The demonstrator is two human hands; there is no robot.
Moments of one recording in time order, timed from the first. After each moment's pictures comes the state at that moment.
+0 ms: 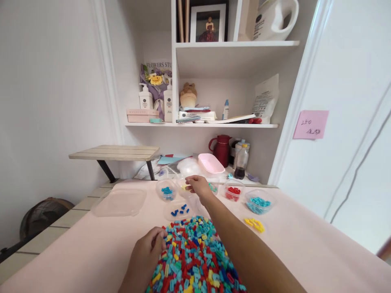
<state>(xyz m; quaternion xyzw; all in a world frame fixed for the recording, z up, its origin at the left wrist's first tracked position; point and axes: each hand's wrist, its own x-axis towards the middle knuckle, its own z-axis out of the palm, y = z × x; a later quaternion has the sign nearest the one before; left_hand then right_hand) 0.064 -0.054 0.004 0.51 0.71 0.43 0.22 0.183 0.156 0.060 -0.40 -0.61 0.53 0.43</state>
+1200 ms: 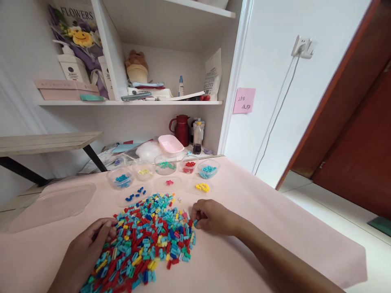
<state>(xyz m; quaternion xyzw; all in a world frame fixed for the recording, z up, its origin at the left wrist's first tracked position) 0.054 -0.044 0.002 0.51 0.75 0.36 0.21 0.398 0.040 0.022 -0.46 -0.82 0.33 0.10</state>
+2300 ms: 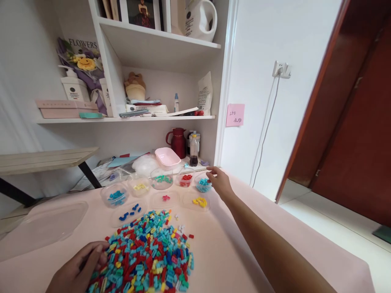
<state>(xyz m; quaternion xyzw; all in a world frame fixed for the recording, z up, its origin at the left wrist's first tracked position) 0.051 -0.041 0.007 0.51 0.76 0.36 0.18 0.427 0.151 0.046 -0.57 -0.58 0.26 0.52</state>
